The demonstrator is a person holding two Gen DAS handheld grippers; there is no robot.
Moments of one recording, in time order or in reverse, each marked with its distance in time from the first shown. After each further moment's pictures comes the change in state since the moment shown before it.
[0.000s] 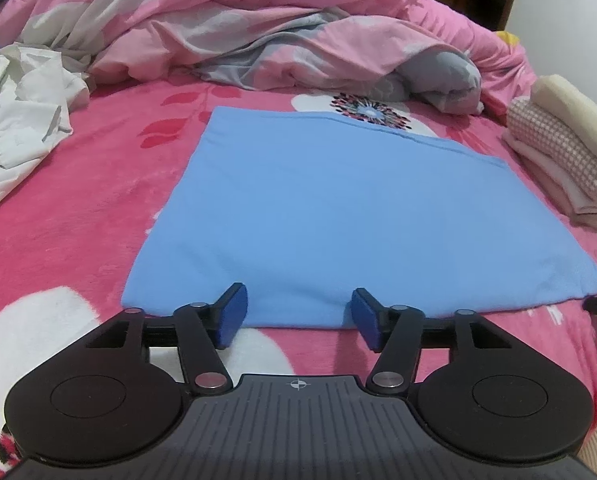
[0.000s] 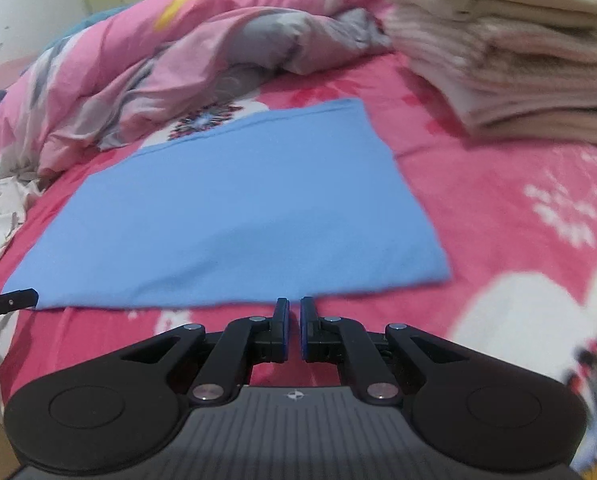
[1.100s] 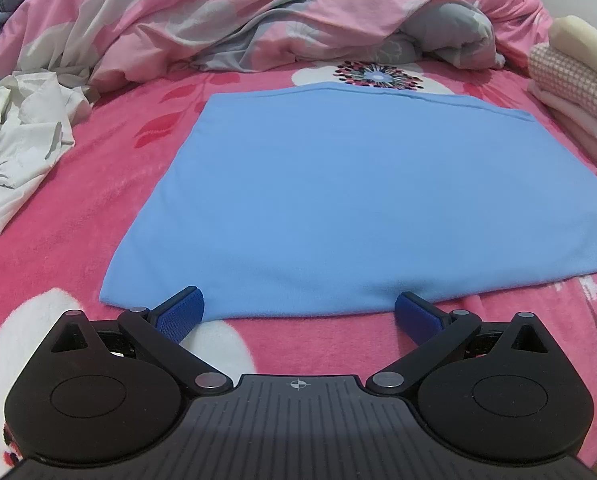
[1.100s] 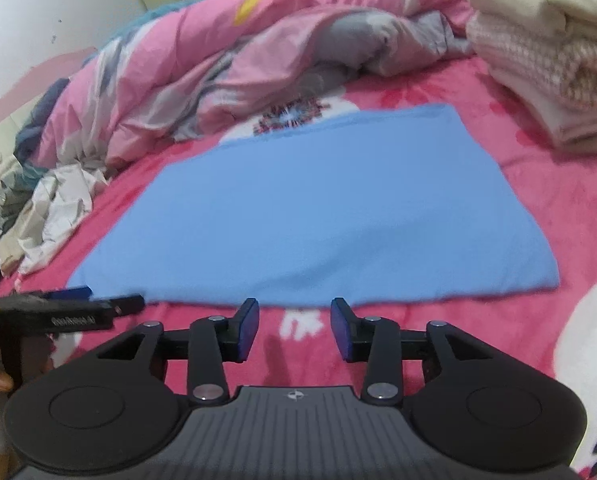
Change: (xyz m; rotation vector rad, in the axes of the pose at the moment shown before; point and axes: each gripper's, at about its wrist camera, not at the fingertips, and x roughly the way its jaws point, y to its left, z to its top) left arm 0.016 -0.043 -0.002 0.100 0.069 0.162; right arm -0.005 0.061 0.001 -0.068 0.000 0.183
